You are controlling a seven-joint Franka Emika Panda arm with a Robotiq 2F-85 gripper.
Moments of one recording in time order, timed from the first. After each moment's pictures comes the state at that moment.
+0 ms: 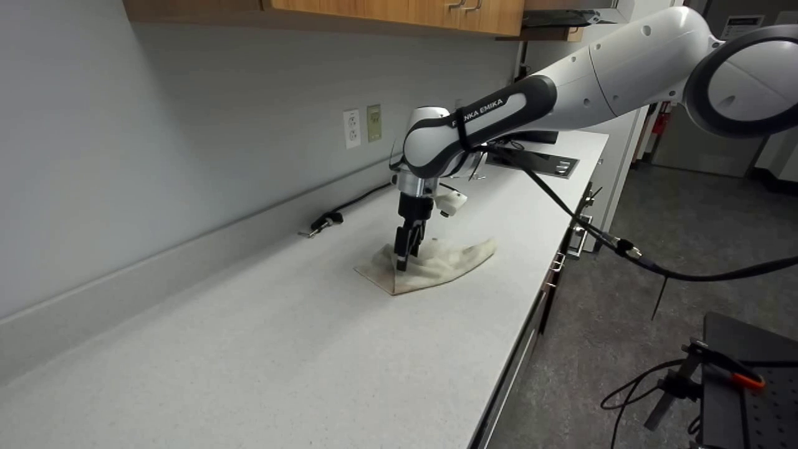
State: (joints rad) arm -0.11 1.04 0.16 -1.11 0.11 2.10 -0.42
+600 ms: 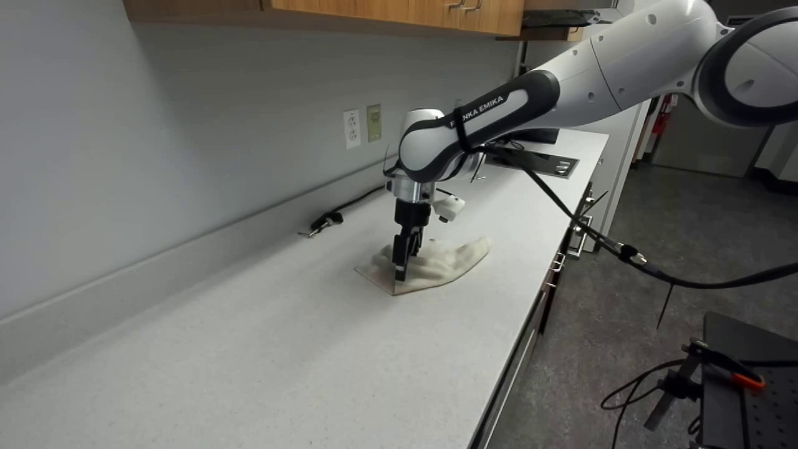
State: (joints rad) arm -0.08 0.99 0.17 -1.19 0.11 2.10 -0.42
